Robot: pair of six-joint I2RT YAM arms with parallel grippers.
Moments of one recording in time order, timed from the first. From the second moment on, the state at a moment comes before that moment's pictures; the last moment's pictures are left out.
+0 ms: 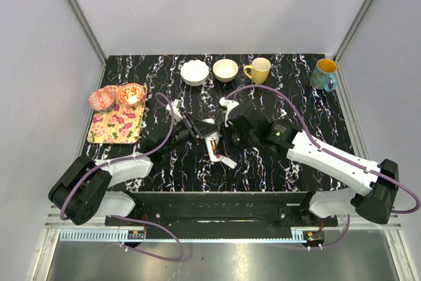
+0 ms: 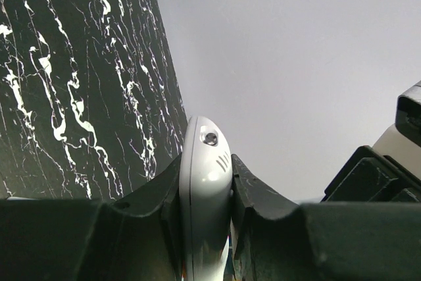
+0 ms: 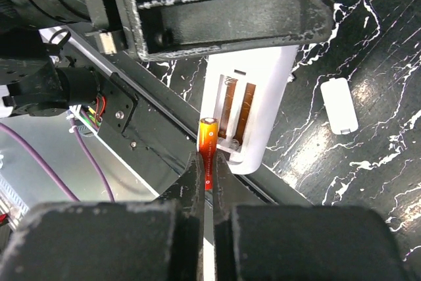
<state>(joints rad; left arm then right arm) -0.62 1.31 0.41 0.89 0.35 -1.29 0.98 1.29 1.19 -0.64 -0.08 0.60</state>
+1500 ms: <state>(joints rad) -0.63 1.36 0.36 1.06 0.36 -1.35 0.97 1.45 1.36 -0.81 -0.09 0.60</state>
